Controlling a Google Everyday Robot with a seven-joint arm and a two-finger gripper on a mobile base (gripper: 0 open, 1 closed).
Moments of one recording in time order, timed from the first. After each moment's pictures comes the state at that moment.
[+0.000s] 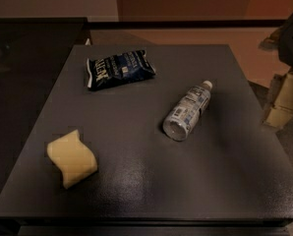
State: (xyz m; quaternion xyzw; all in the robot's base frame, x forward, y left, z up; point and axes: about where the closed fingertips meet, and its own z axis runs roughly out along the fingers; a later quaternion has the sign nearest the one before) arm 0.438 -0.217 0.976 -0.60 0.78 -0.03 0.16
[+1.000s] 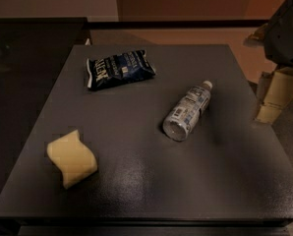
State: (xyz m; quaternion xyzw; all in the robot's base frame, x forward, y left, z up) arm 0.450 -0.200 0.975 -0.64 0.75 -0.04 0.17
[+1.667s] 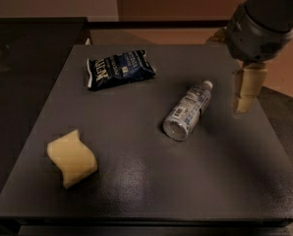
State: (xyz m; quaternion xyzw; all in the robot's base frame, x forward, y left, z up) arm 0.491 -0.165 0.953 -0.74 0.65 -0.03 0.15
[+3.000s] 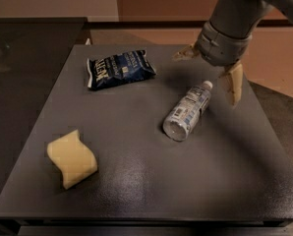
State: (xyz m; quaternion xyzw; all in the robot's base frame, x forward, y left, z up) arm 0.540 -0.138 0.903 -0.91 0.39 -0.02 0.10
